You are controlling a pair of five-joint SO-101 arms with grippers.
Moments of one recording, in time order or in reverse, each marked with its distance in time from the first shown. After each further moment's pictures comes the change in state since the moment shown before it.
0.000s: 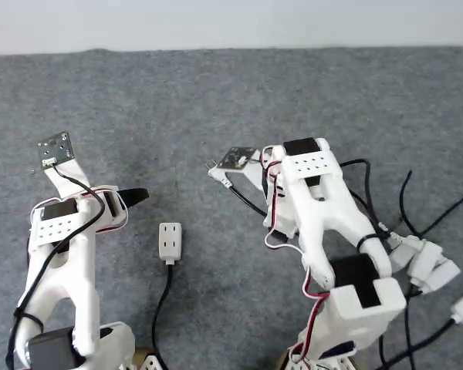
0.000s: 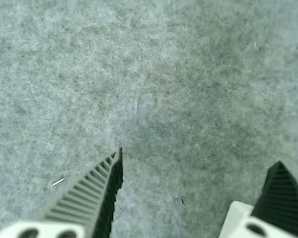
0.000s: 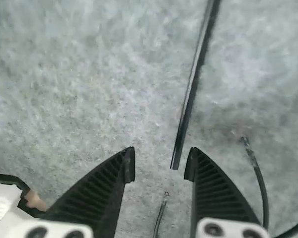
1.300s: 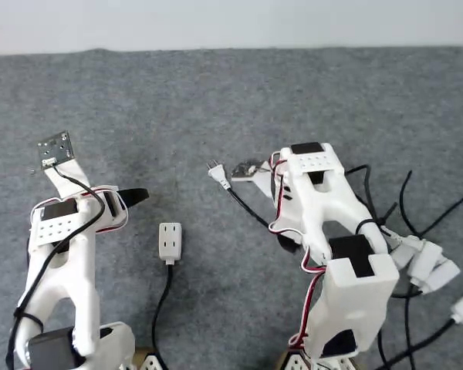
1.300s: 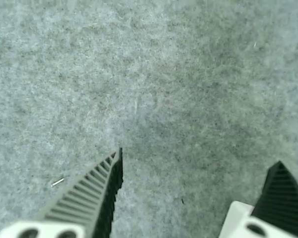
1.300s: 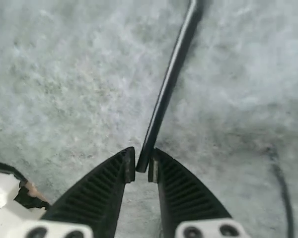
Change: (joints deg) left arm 0.0 0.0 0.0 0.0 0.0; right arm 4.0 9.7 -2.7 0.0 2.5
